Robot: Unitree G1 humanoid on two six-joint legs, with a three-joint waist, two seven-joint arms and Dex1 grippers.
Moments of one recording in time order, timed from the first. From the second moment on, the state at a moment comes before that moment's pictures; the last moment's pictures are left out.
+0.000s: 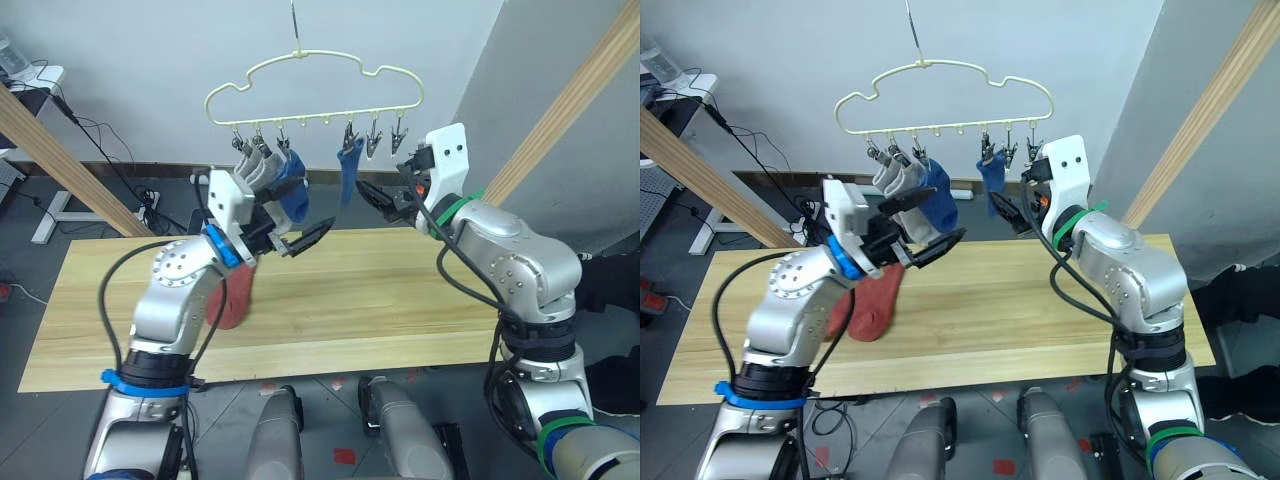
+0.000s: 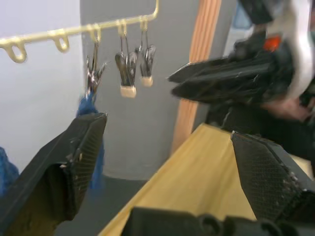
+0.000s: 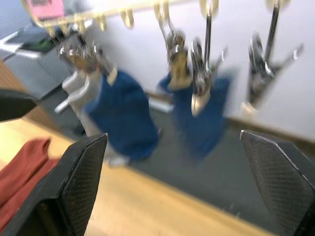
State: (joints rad) left arm -0.46 0.53 0.05 -0.18 -0.55 0.29 -0.80; right arm -0.72 -0.25 0.04 -0.31 0.44 0.90 0.15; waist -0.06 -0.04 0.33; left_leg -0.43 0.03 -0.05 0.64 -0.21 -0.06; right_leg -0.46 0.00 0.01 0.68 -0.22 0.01
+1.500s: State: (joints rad) left arm -0.46 0.62 0.20 -0.38 -0.81 0.64 -0.67; right arm -0.77 -0.05 0.07 0.00 0.06 0.52 0.02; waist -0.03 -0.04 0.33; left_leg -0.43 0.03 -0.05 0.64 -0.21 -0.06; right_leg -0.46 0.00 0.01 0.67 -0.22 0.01
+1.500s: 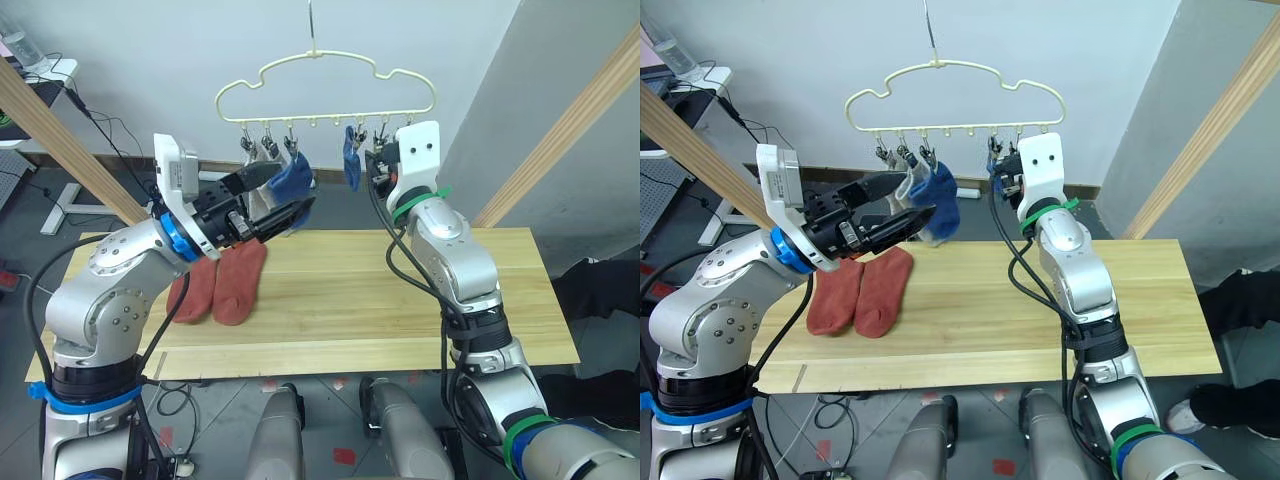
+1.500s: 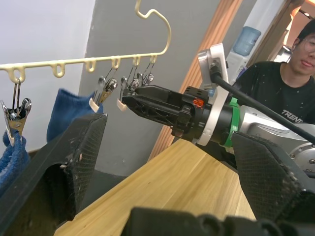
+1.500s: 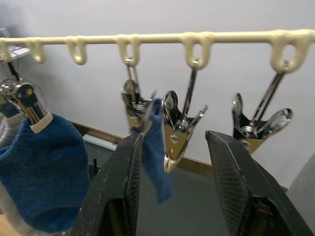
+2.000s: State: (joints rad) left arm -0.47 0.61 0.20 -0.38 -0.81 0.64 -0.67; right arm -0.81 -0.02 0.06 0.02 0.06 0.51 0.02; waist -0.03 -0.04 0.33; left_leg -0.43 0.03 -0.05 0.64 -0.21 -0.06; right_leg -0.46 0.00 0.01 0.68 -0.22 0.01
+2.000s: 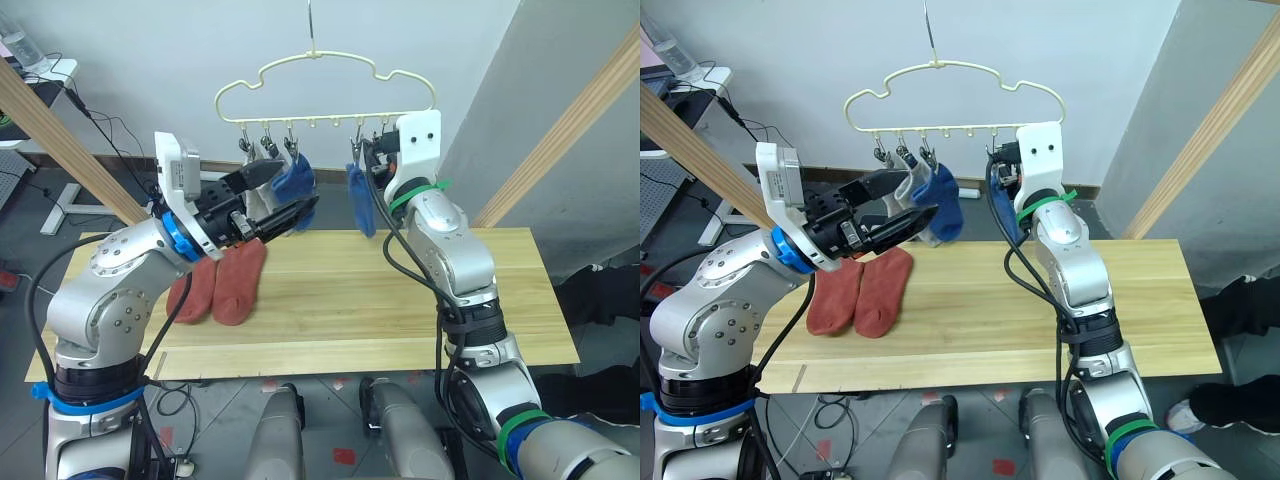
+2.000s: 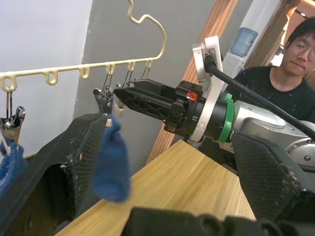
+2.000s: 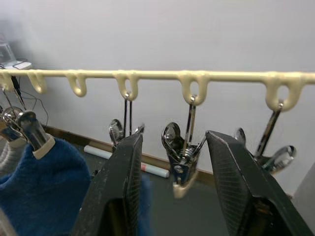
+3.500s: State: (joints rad) left arm -0.48 0.59 0.18 -0.38 -0.77 0.64 -0.66; right arm -0.90 0.06 -0.05 0.15 0.17 0.49 0.02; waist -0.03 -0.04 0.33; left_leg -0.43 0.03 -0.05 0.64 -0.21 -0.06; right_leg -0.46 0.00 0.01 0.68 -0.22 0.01
